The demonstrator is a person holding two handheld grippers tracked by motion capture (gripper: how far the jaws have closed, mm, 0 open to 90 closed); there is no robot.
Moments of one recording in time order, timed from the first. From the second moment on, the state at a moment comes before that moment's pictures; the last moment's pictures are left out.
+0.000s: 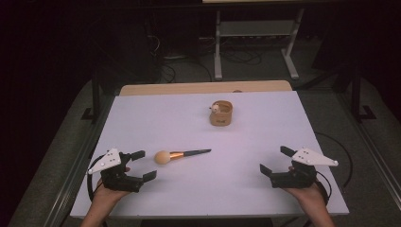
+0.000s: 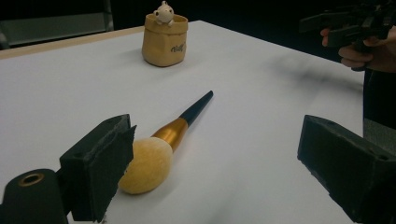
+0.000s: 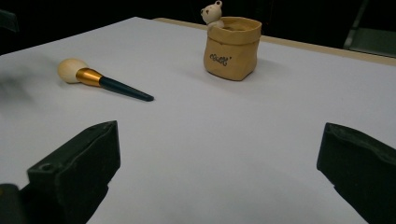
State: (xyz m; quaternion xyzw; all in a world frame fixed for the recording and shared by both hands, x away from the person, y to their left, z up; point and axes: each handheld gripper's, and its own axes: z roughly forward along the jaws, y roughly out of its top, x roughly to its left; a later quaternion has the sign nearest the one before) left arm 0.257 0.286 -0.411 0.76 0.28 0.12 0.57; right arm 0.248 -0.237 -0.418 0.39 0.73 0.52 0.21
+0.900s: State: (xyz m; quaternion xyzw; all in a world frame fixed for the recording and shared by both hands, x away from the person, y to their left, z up) left arm 0.258 0.286 -0.409 0.76 0.28 0.12 0.57; right arm 0.246 -0.236 -0.417 0.39 0.73 0.52 0.21
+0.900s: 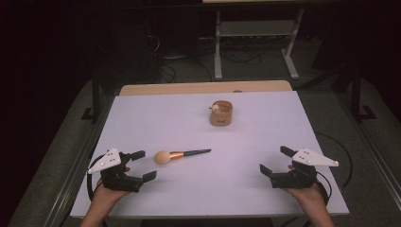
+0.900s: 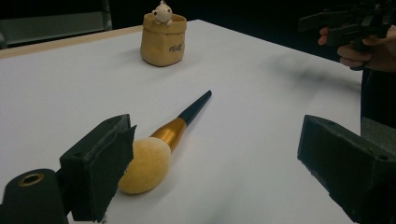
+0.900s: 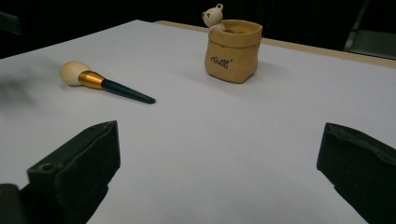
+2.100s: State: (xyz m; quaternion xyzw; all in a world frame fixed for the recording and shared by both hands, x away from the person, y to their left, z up) left arm 0.285 0.270 -0.391 0.76 0.25 0.13 0.58; right arm 0.247 -0.234 -0.416 0.38 0.72 0.53 0.21
